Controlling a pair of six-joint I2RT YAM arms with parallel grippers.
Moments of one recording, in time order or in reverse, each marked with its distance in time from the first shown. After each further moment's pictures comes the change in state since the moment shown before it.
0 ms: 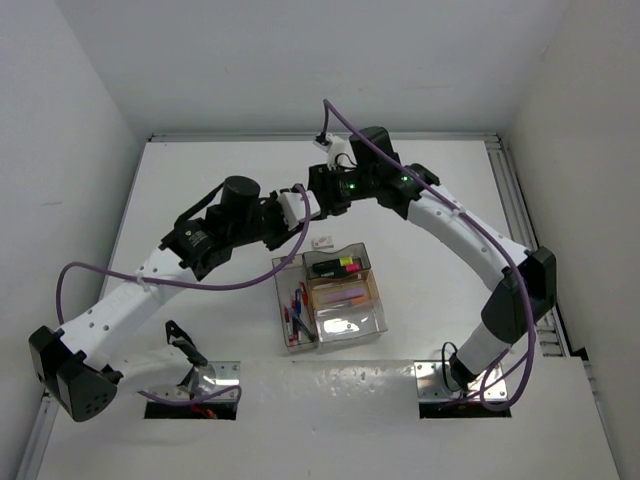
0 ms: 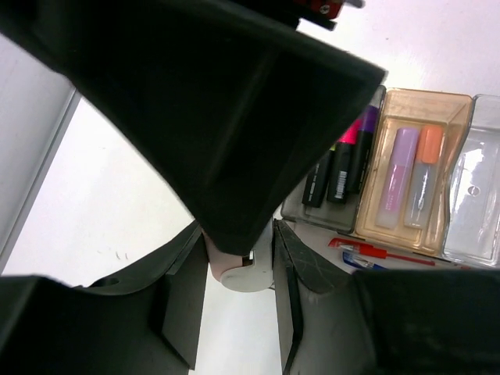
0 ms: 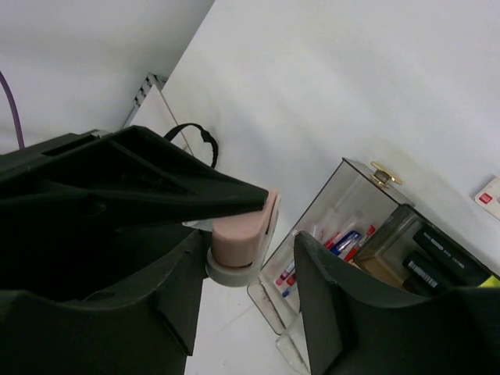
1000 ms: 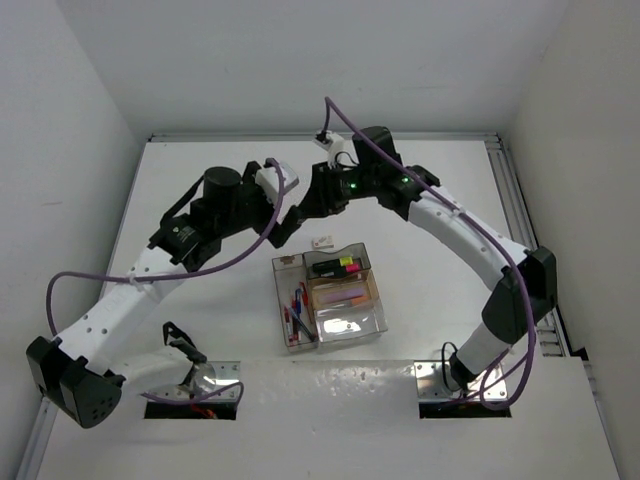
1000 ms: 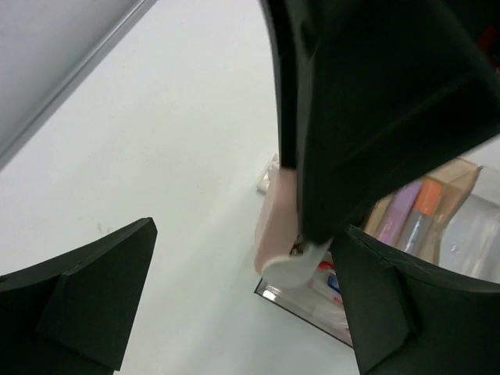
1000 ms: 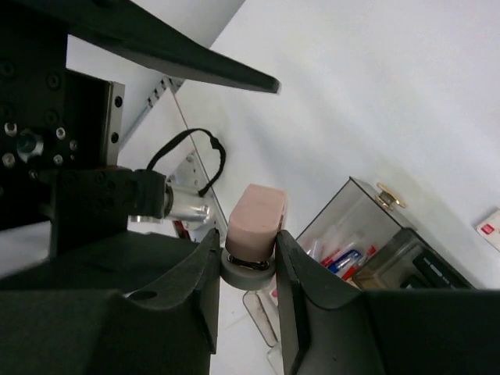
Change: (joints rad) left arm 0.103 -0.019 -0.001 0.054 -0.026 -0.203; right arm 0.002 0.001 -0.020 0.067 -0.037 -0.035
